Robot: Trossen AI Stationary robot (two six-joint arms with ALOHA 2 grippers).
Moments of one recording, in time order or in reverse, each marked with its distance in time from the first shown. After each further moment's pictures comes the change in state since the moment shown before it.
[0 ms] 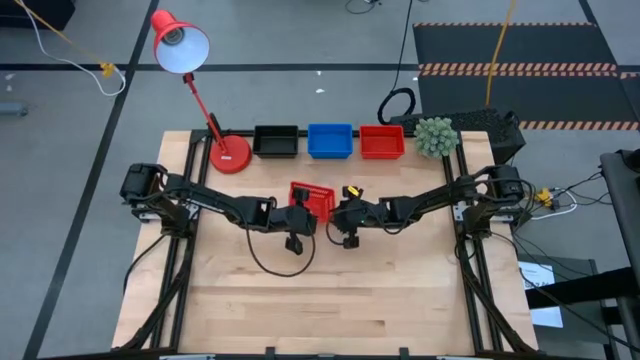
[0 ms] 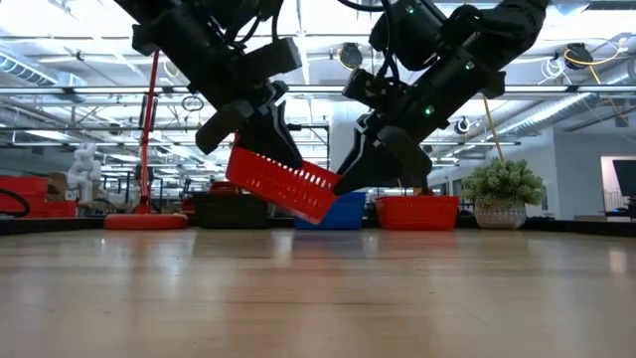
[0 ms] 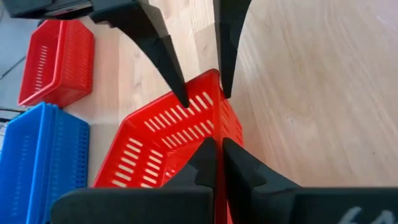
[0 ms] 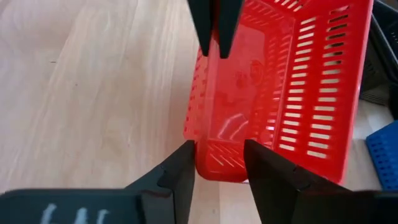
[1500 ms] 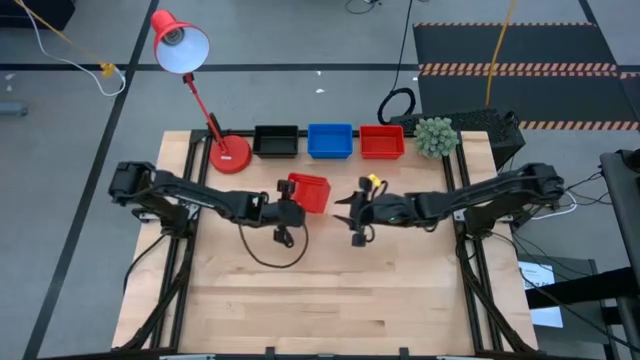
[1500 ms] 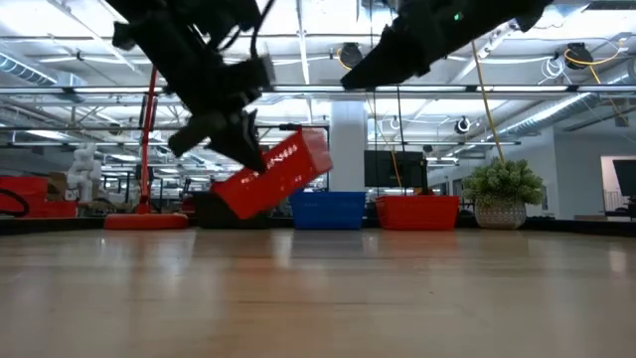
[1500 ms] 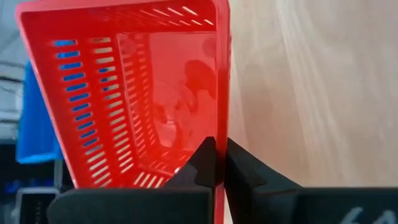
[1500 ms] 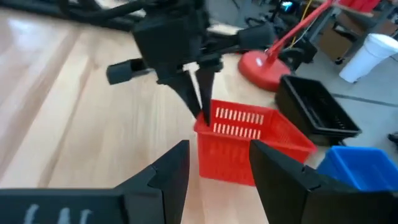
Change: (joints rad) left arm 0.033 -0.101 -0.061 -0.168 -0.076 -0.050; right arm 0.086 -0.321 -0.013 -0.041 0.081 0.129
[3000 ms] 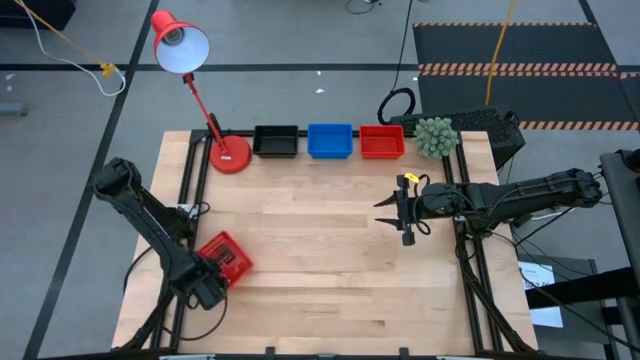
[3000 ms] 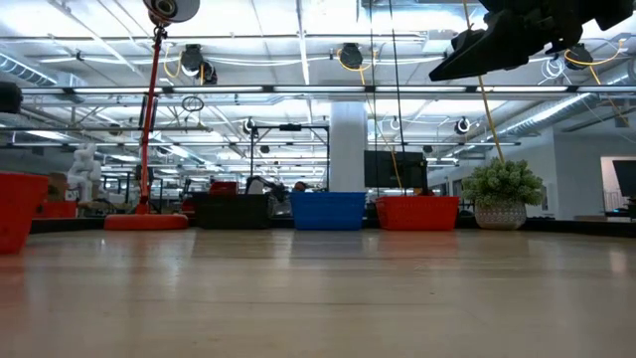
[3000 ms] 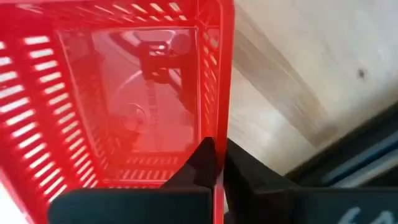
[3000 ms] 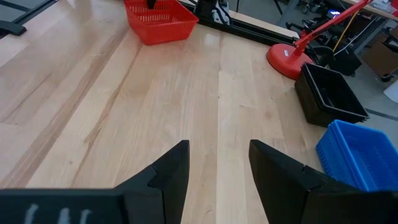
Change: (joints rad) left arm -0.797 -0.141 -0.074 -0.806 0.432 -0.392; right arm -0.029 -0.527 -0.235 -0.319 -0.201 -0.100
